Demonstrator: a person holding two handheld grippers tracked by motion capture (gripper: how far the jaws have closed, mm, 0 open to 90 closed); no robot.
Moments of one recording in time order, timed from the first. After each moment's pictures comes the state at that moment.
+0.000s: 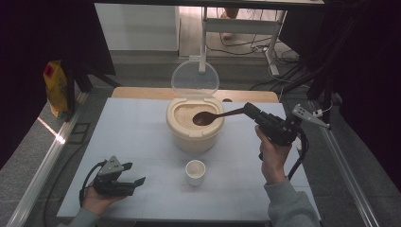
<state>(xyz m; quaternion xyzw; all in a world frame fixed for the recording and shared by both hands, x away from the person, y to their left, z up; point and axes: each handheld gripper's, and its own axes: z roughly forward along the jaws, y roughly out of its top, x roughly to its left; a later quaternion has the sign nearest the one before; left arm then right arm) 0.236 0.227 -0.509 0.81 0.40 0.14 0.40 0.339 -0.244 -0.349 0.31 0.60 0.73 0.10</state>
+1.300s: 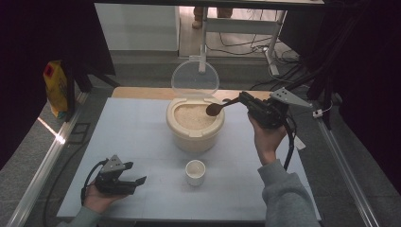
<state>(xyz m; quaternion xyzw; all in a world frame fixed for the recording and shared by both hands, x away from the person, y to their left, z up) 0.242 0.226 -0.511 0.81 0.40 0.13 0.40 0.376 -0.216 -0.335 0.35 0.67 0.61 0.25</state>
